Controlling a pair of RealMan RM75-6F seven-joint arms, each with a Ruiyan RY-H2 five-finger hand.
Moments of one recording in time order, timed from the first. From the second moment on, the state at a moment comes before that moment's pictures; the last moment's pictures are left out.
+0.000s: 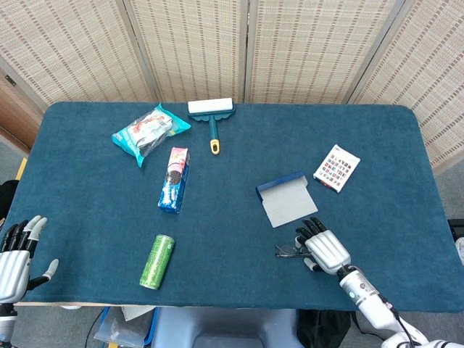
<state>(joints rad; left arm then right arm) -0.07 -1.15 -0.04 -1.61 1.48 1.51 0.06 0.40 -1.41 0.01 -1.51 -1.51 0.98 -0.27</state>
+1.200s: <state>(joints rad) -0.06 -1.16 -0.04 -1.58 1.47 1.50 0.04 0.45 -1.50 -0.01 -1.39 -1.50 1.01 -0.21</state>
